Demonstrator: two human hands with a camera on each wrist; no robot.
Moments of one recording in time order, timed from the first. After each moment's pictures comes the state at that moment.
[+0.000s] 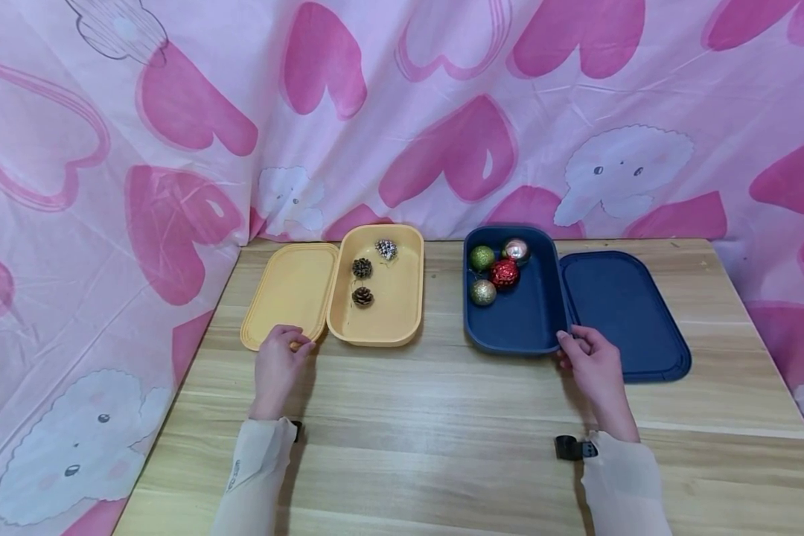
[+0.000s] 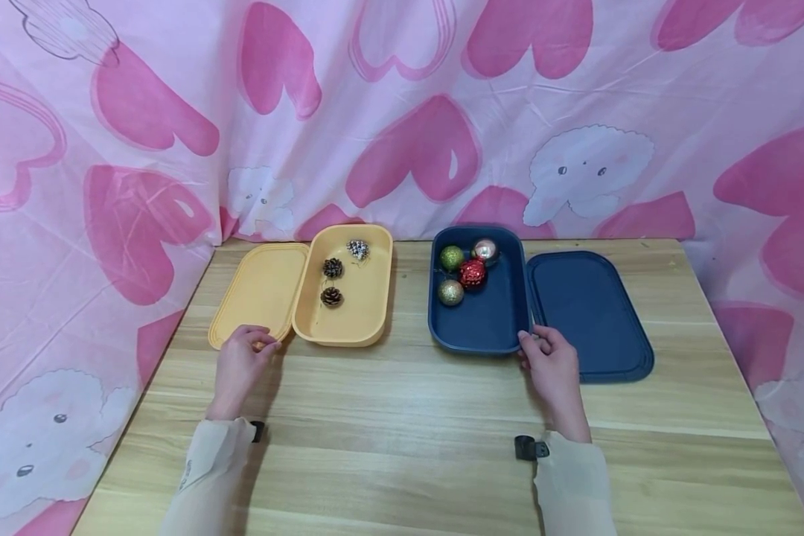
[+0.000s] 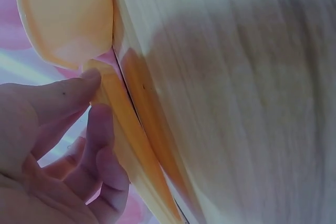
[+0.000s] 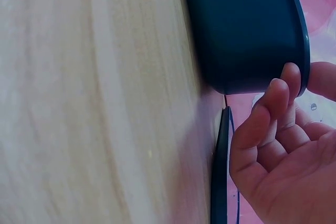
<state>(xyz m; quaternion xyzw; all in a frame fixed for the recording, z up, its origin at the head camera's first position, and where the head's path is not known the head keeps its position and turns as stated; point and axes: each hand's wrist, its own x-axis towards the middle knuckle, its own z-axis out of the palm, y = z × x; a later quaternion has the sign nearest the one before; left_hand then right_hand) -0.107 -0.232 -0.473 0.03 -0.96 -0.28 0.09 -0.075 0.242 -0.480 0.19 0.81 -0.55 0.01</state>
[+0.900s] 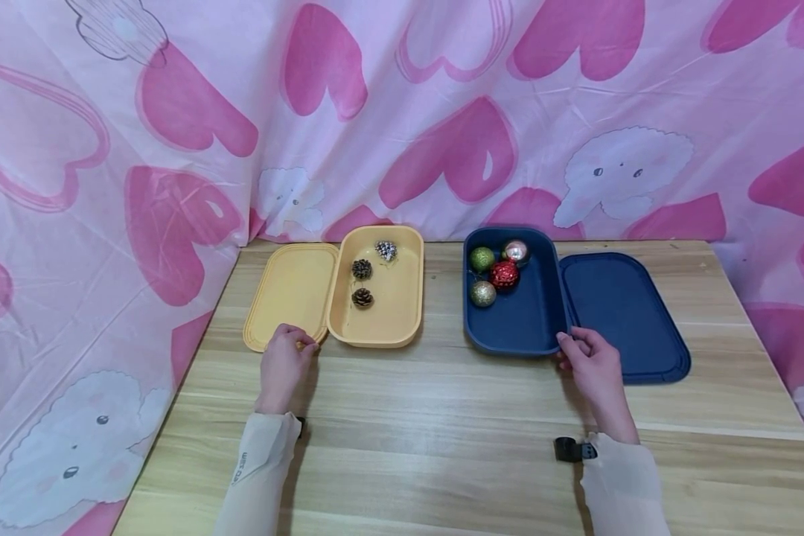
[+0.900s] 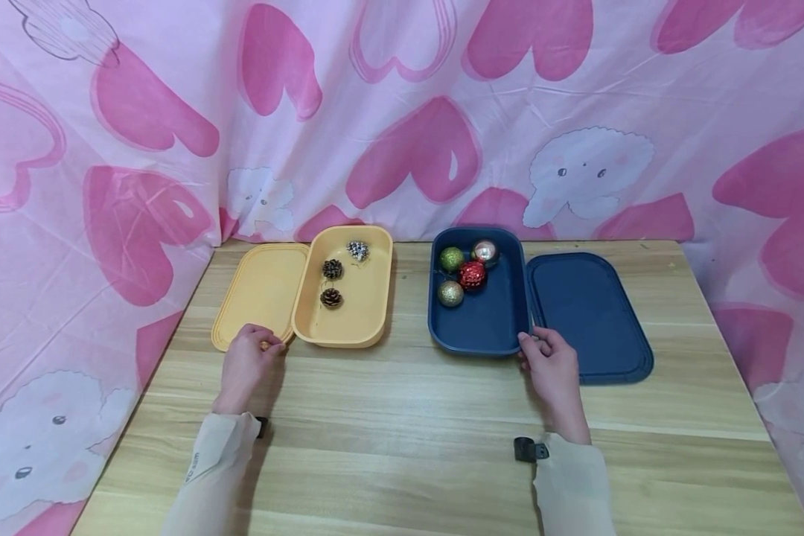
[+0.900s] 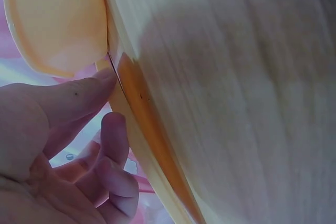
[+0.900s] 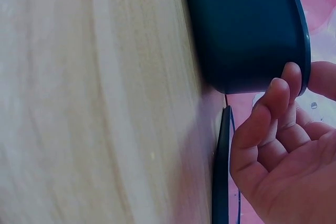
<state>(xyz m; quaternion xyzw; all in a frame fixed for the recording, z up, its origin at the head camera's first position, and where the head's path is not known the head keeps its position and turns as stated) -0.113 -0.225 -0.476 0.05 -0.96 -0.26 0.05 -0.076 0.241 -0.478 0.20 0.81 -0.55 0.02</state>
